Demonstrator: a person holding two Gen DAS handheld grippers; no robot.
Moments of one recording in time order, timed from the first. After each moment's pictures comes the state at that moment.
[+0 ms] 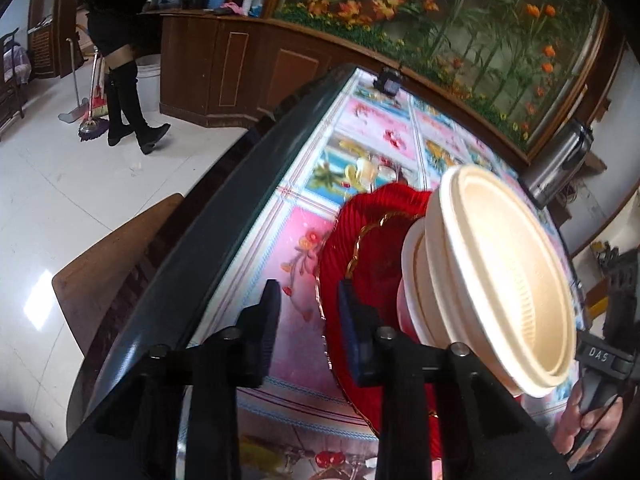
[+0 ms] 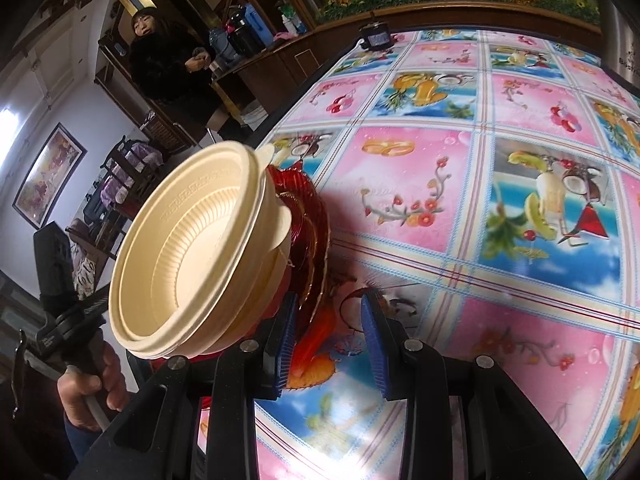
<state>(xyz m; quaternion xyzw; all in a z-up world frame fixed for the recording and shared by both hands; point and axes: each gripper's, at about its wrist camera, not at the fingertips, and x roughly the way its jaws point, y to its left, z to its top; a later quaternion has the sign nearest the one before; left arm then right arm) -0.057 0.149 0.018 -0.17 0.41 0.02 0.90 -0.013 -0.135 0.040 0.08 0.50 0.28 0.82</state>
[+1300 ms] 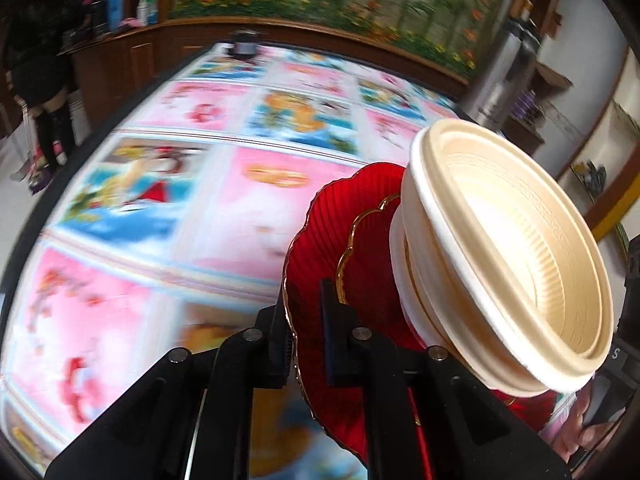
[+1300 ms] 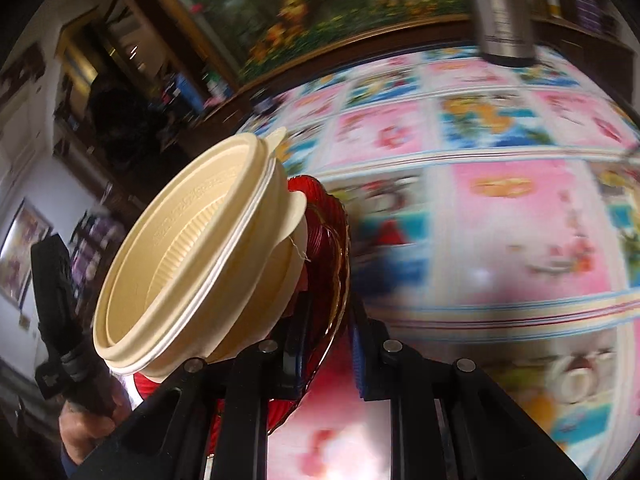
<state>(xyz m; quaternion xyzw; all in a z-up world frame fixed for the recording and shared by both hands) 0.009 -0.055 0.029 -0.07 0.45 -0.08 0.89 -0.011 -0.297 0.049 0.16 0.44 0.16 0.87</state>
